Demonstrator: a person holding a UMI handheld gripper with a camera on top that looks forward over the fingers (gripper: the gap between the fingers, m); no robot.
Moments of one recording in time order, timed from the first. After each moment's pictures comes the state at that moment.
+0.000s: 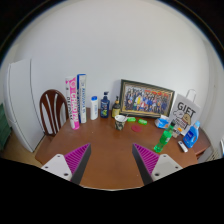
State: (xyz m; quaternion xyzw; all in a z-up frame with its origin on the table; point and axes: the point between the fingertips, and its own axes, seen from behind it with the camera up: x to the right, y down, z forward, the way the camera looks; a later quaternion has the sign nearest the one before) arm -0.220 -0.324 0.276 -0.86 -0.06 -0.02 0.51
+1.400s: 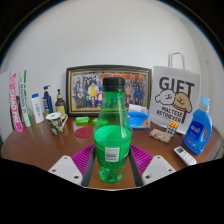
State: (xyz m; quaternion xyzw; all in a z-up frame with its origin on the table) arm 0.121 -0.068 0.082 -0.82 0.01 -0.01 0.57
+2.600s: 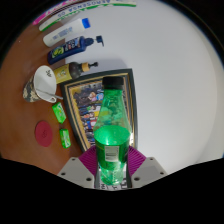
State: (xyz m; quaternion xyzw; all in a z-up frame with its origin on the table) arm 0.027 0.111 0.231 -0.61 -0.39 -0.52 0.45
